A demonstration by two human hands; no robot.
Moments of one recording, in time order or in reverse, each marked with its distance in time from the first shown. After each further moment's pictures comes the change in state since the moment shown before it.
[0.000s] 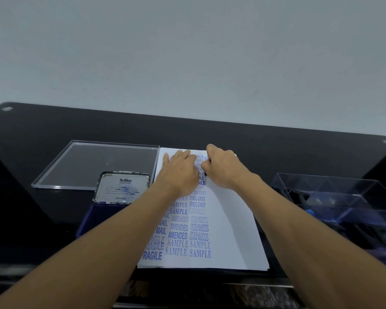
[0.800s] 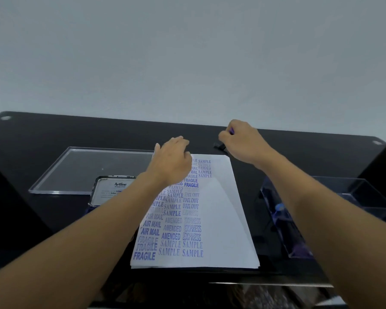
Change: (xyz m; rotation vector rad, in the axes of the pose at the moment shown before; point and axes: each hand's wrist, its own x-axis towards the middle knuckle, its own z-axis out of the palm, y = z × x) left_hand -0.007 0.015 -0.051 -0.205 0.105 -0.022; right_hand -0.012 0.008 -0.082 0.268 0.175 0.043
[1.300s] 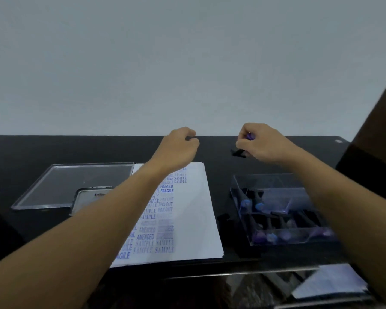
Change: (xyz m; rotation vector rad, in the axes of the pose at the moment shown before) left_hand -0.015 0.100 -0.034 -0.356 0.039 0.045; right_hand -0.050 0.043 -0.101 -0.116 0.025 -0.011
